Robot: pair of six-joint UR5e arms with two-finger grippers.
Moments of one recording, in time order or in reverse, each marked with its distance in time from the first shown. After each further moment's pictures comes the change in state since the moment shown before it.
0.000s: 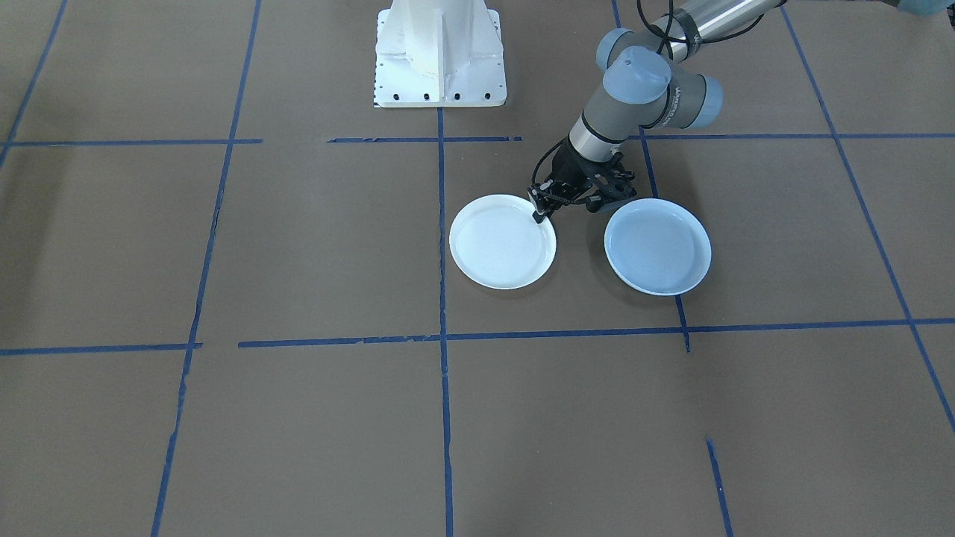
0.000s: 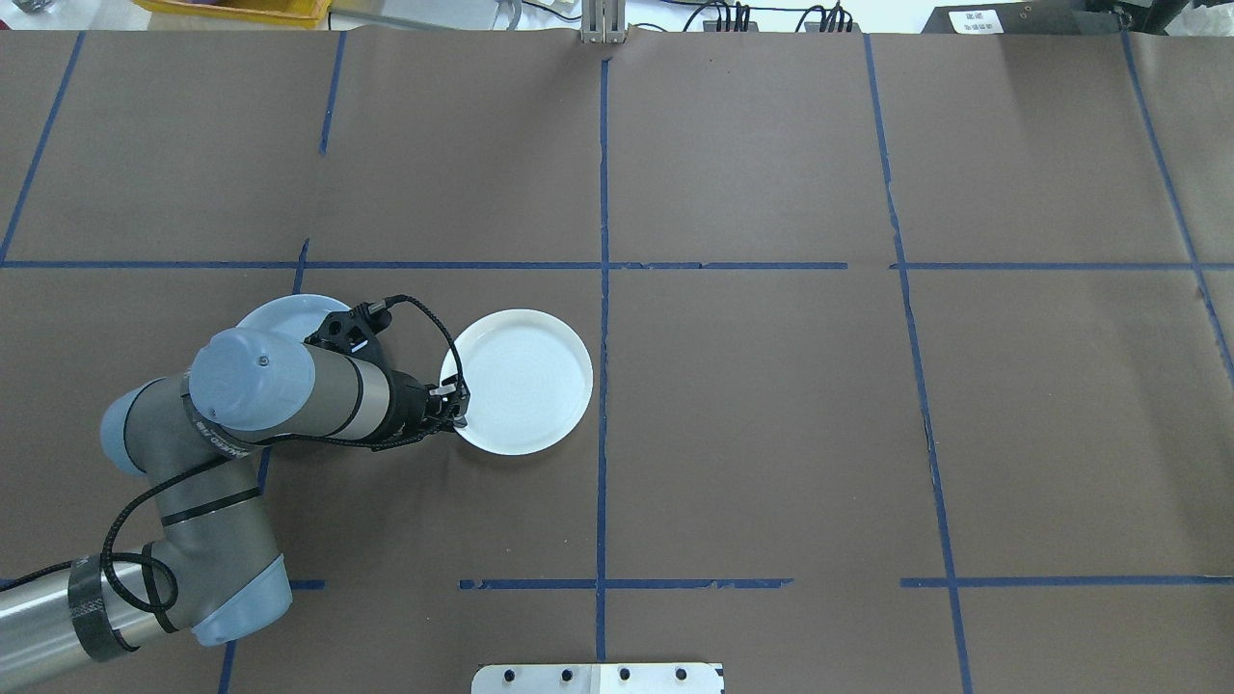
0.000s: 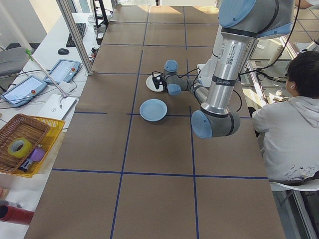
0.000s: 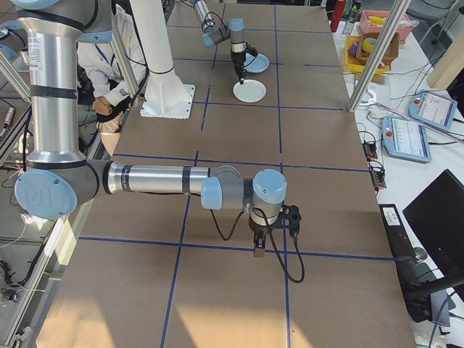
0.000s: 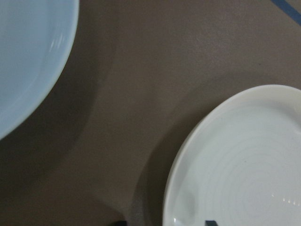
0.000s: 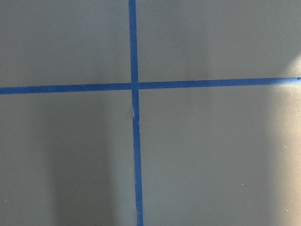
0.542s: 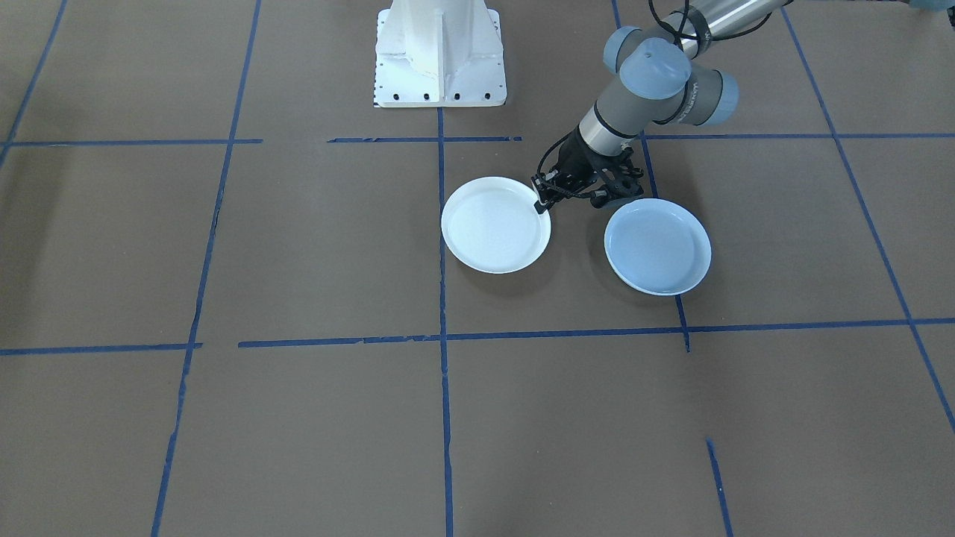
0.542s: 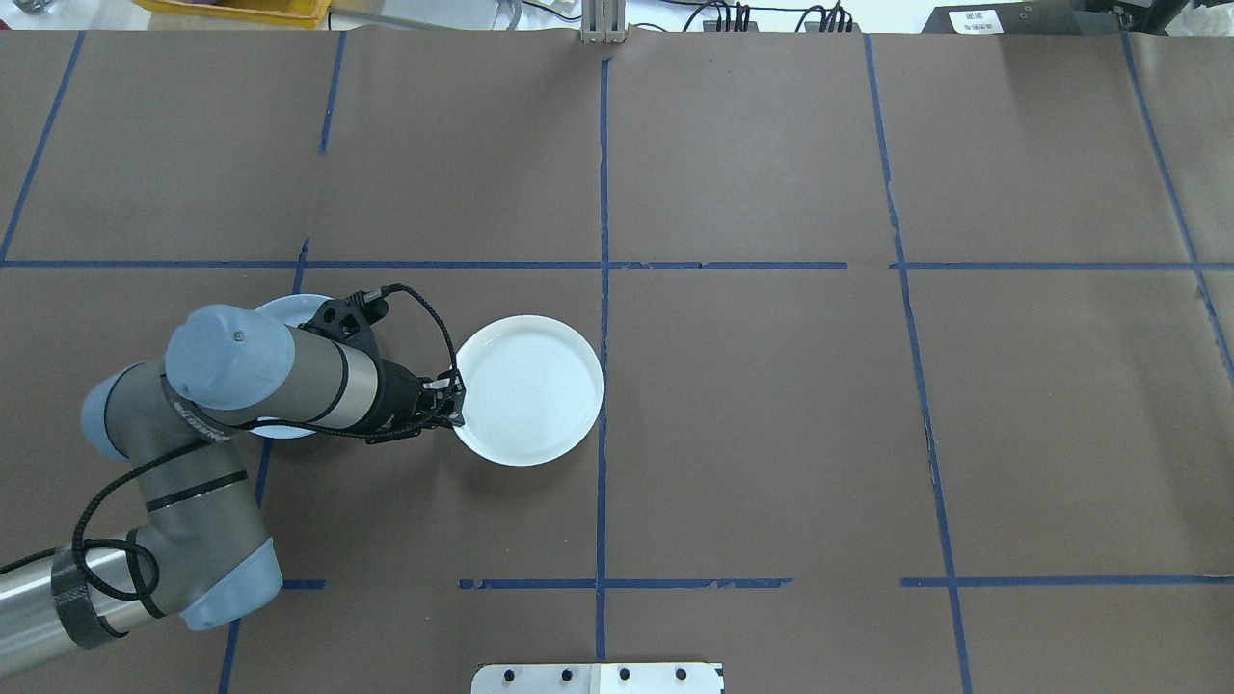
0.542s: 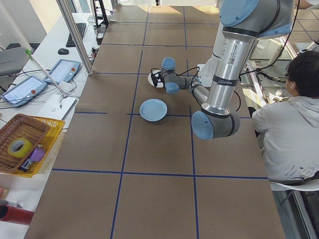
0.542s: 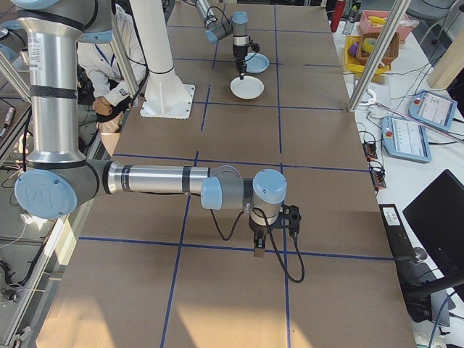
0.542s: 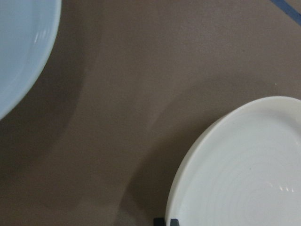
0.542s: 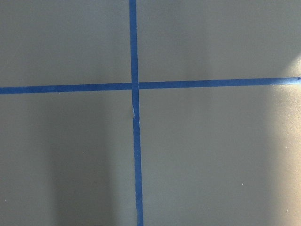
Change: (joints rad) left arm -0.083 0.023 -0.059 -0.008 -0.150 0.100; right arm 0.000 0.000 0.000 0.000 0.001 -0.001
